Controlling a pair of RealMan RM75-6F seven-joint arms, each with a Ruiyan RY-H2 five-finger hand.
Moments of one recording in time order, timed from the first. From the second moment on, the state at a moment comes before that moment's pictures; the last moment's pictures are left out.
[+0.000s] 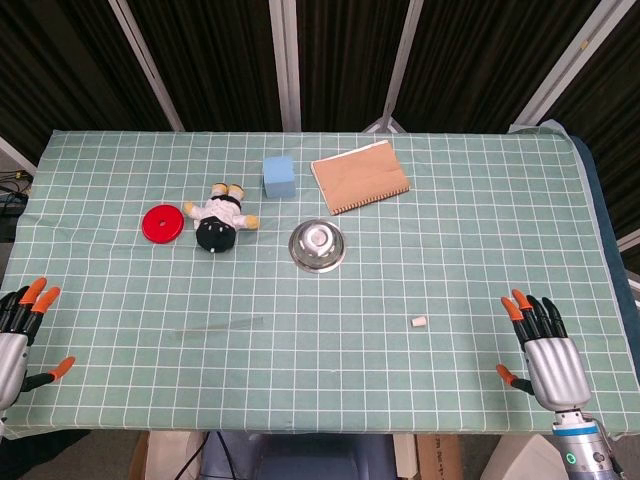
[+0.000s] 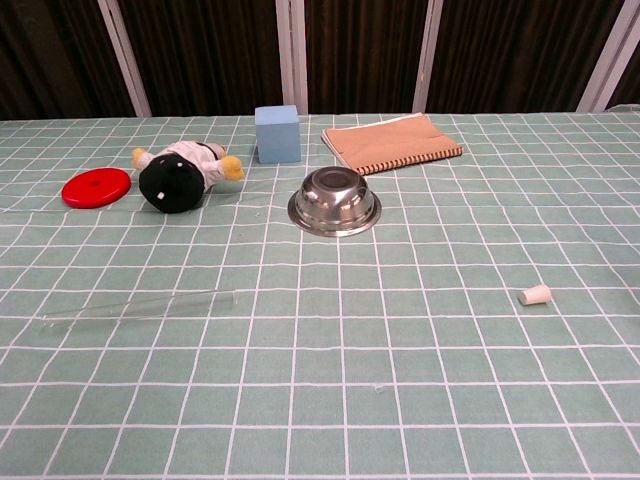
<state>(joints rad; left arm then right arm) -0.04 -1.12 -0.01 -1.64 1.58 1.56 0.03 0.09 -1.22 0.02 -1.65 -1.60 1.49 -0.18</state>
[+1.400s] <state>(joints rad) -0.24 -1.41 -0.13 -1.86 1.26 1.33 0.71 0.09 -1.21 0.02 -1.67 -1.58 1.48 -0.14</state>
